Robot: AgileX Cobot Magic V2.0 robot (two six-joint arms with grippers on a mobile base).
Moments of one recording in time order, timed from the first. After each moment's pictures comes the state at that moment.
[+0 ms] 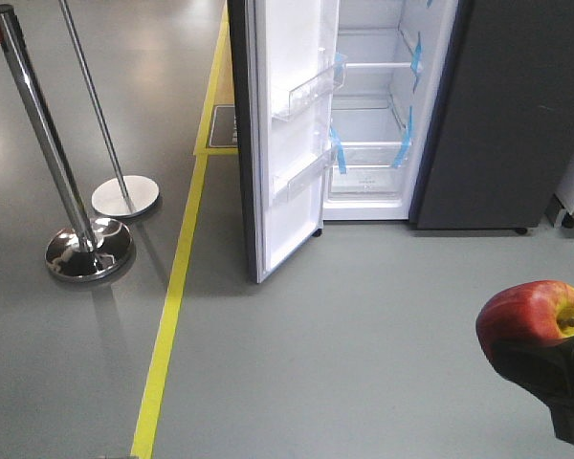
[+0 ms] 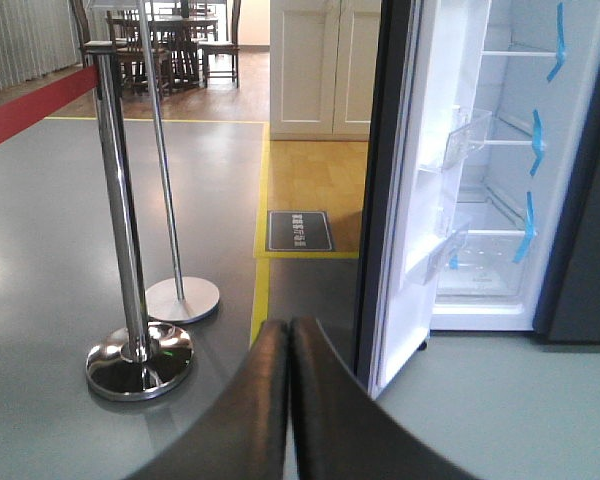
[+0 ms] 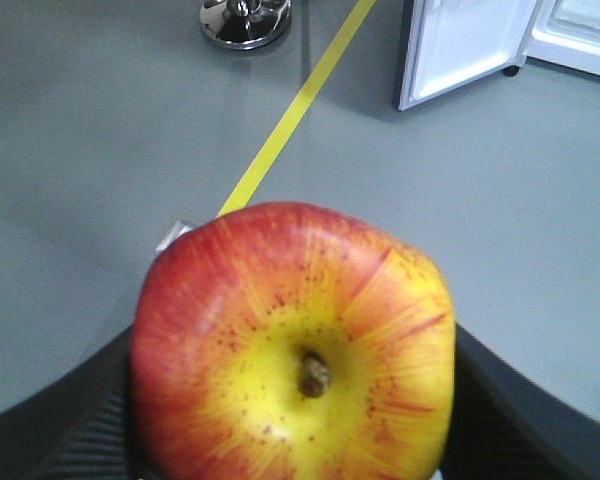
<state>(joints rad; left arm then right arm) 0.04 -0.01 0.02 0.01 0.18 -0.09 0.30 0.73 -0.82 0.26 0.94 -0.16</state>
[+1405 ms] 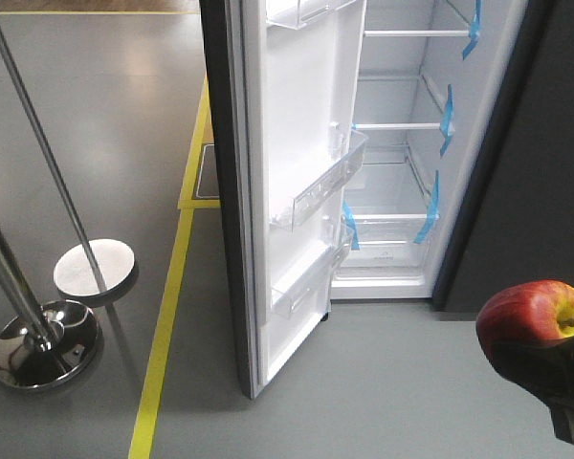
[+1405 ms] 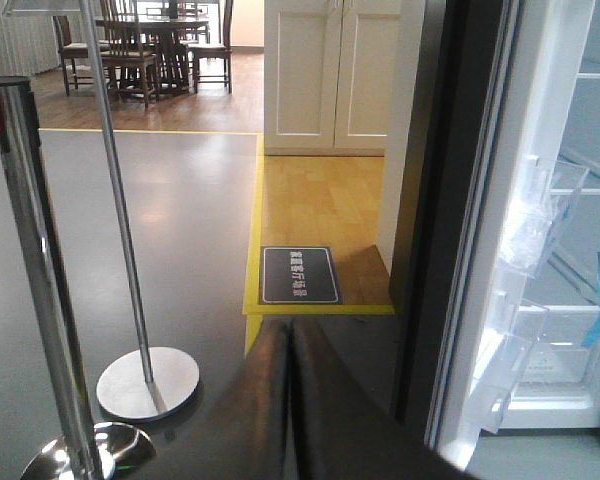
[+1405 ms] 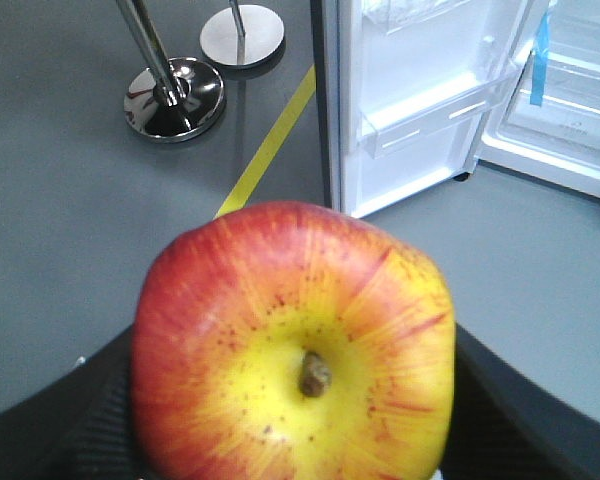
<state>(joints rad) 0.04 -0.01 0.02 0.01 0.18 -0.09 0.30 0.73 -0.82 0.26 0.94 -0.16</state>
